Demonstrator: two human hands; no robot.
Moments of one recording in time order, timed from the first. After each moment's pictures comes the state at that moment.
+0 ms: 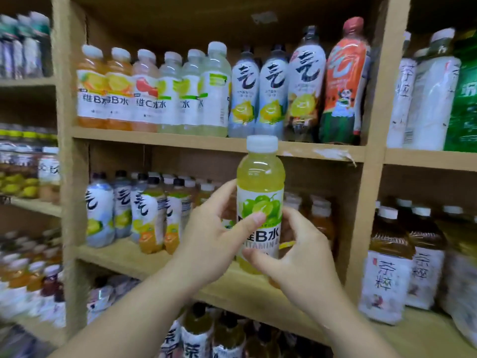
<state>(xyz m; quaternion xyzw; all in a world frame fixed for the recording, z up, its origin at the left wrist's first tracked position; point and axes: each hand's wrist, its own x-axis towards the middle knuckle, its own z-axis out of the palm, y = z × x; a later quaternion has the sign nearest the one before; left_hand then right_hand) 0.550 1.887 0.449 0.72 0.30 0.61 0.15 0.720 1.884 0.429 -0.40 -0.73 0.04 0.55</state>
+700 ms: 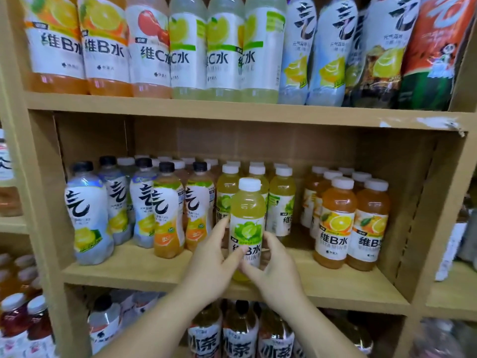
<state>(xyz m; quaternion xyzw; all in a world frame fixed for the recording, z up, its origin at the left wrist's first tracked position) 0.412 2.025 0.338 0.75 0.37 0.49 0.25 0.567 1.992 0.318 -0.56 -0.63 0.12 0.52</state>
